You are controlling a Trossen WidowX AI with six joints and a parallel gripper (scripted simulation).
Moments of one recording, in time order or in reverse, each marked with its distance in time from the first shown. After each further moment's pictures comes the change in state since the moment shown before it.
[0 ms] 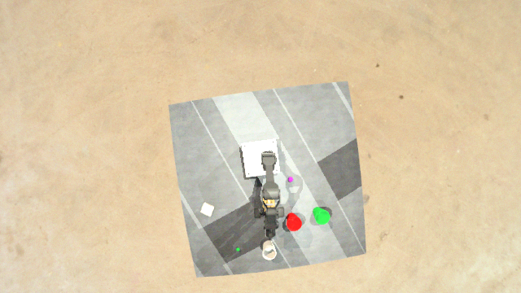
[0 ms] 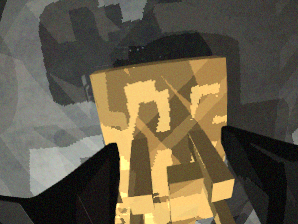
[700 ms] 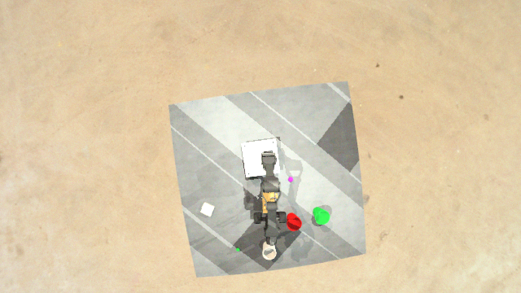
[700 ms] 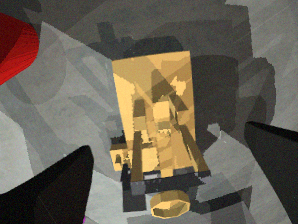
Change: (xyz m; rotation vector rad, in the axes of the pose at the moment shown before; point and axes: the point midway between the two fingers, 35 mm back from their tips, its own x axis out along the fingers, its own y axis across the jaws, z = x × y) arm -0.087 0.000 0.000 -0.002 -0.008 0.000
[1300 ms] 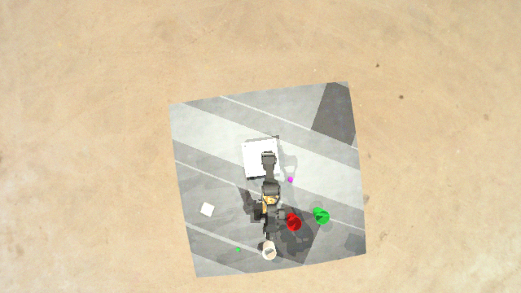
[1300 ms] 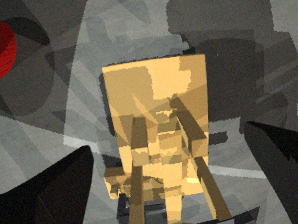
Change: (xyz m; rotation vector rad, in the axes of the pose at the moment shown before) arm 0.049 0.000 0.000 0.002 -0.004 0.000
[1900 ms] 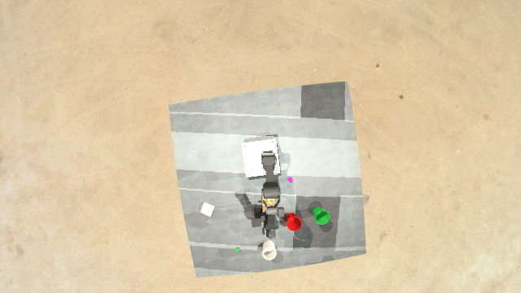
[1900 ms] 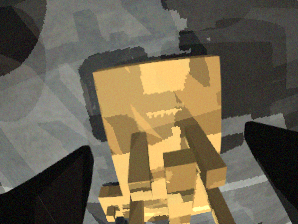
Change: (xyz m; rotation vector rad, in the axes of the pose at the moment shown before) arm 0.030 0.000 -0.001 0.001 0.003 0.000
